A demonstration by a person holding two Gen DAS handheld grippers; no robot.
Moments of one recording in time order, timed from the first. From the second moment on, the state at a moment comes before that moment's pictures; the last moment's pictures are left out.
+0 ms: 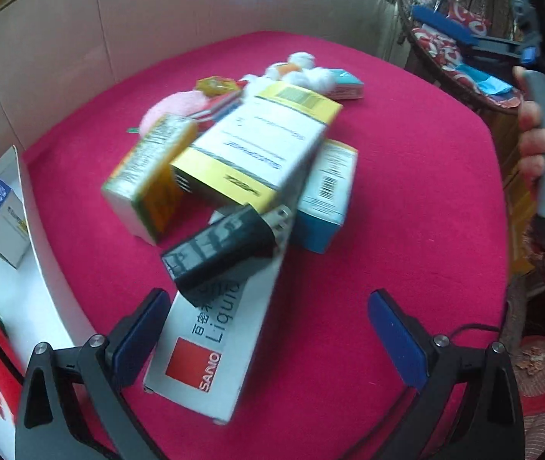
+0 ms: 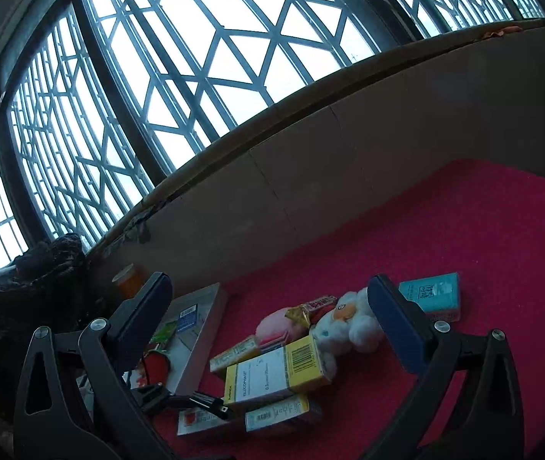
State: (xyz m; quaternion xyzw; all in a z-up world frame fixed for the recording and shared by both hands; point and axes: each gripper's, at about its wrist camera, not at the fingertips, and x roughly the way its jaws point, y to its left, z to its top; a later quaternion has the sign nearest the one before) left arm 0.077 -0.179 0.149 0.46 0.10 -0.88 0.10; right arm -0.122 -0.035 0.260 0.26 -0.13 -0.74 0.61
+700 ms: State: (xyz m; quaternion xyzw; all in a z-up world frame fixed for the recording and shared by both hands) left arm 0.106 -0.173 0.135 0.42 0.13 -0.88 0.18; right arm -0.057 -0.084 0.182 0.28 0.20 -0.68 0.65
